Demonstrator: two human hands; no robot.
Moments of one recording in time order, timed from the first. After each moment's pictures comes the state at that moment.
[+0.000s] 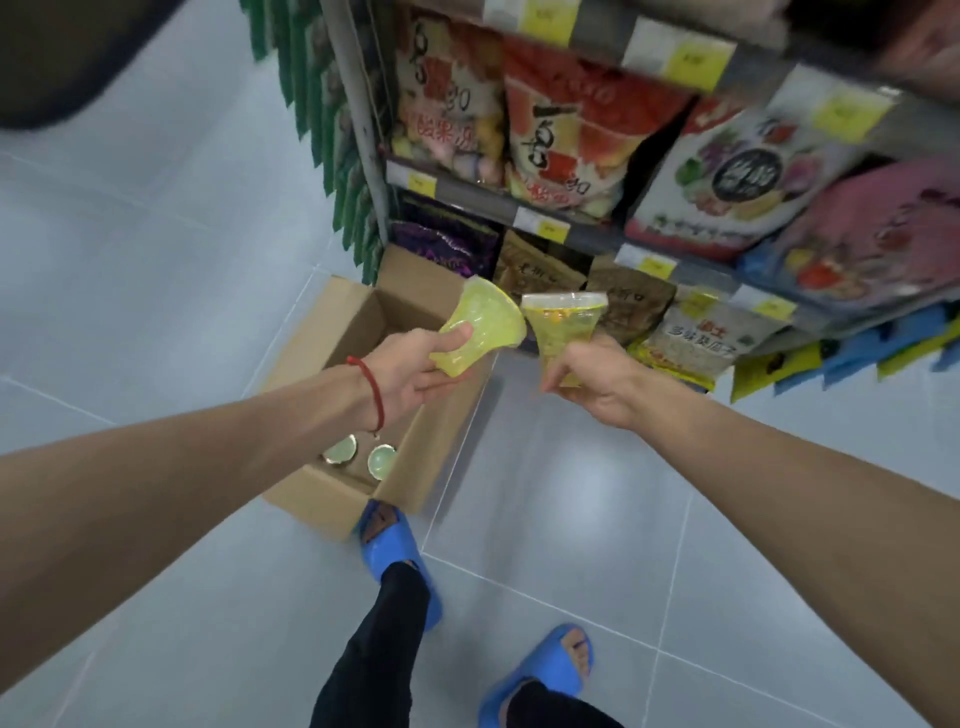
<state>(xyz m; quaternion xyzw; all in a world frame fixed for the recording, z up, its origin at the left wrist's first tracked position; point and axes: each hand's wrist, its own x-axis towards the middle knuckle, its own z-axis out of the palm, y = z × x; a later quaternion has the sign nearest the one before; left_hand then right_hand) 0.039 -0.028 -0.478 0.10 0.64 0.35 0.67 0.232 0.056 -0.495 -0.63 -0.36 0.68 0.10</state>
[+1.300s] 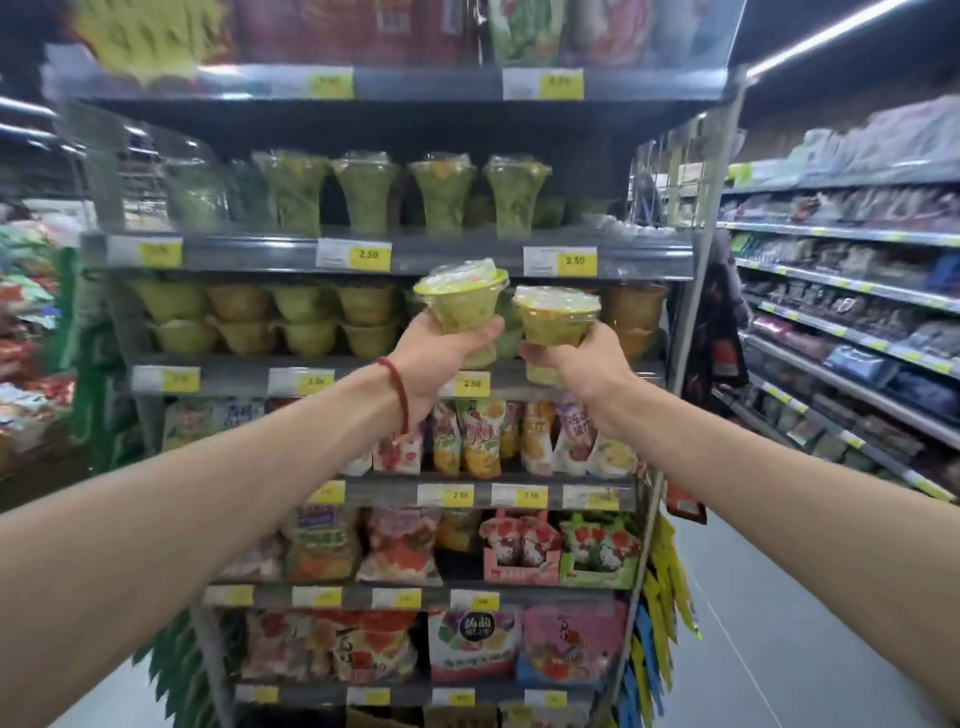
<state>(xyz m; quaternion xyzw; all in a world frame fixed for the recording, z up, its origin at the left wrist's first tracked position) 0.268 0.132 0.128 0.57 0.39 0.58 0.44 0.440 0.146 0.117 -0.48 -0.57 0.37 0.55</state>
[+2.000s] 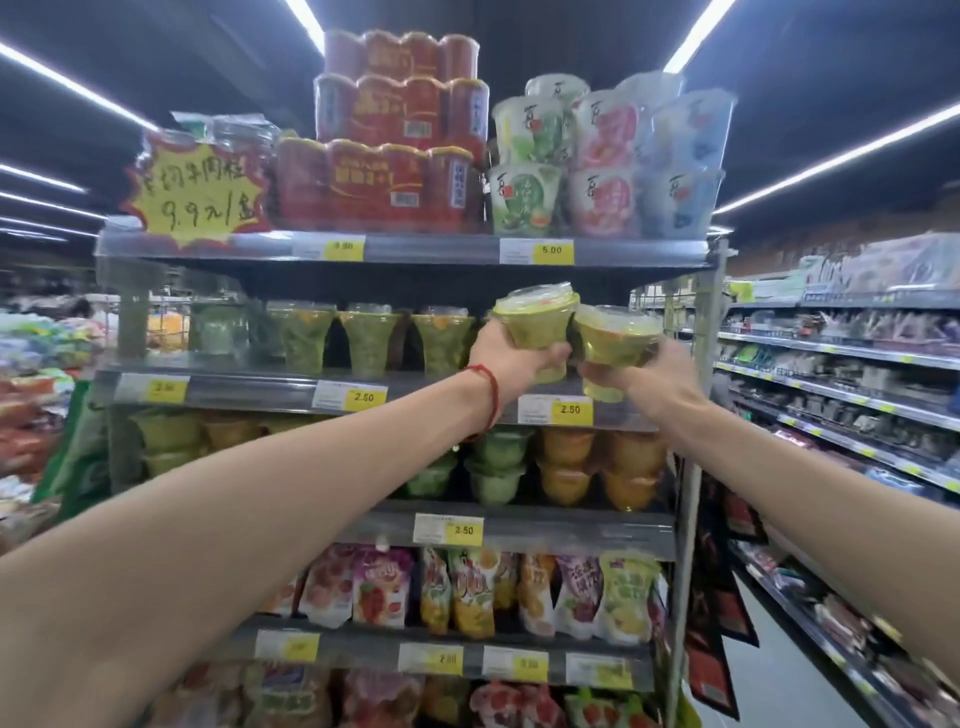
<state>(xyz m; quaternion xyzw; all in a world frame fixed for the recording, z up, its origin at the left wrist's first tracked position) 0.335 0.218 0.253 0.63 0.39 0.61 0.28 0.516 0.225 0.241 -0.47 -0.62 0.19 0.60</state>
